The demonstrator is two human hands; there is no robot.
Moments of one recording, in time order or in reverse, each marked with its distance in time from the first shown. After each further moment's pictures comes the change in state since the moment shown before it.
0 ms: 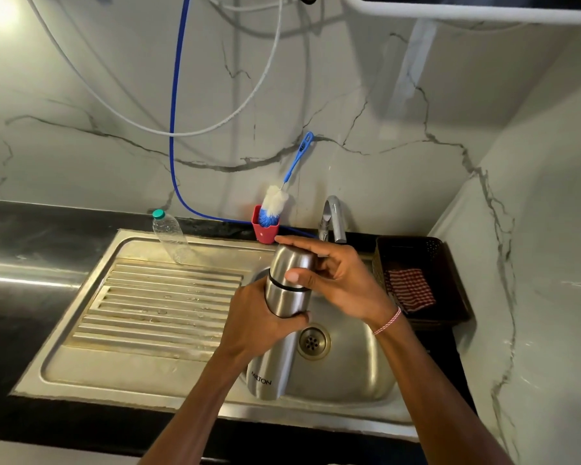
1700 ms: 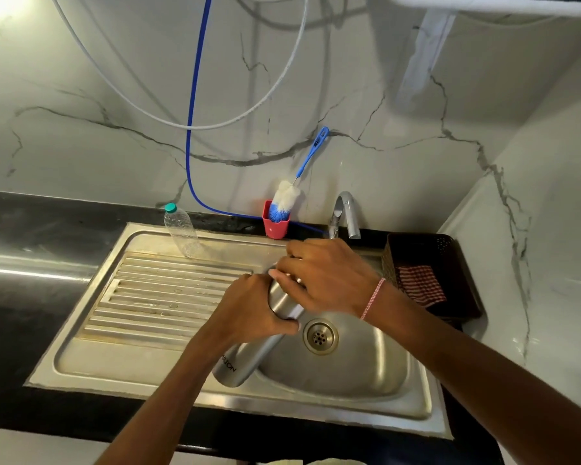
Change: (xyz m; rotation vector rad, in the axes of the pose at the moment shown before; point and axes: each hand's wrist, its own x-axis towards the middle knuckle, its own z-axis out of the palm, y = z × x) left_hand 0.012 -0.012 -0.047 0.405 -0.243 0.069; right_hand 0.031 -0.001 0.035 -1.370 -0.153 -0.479
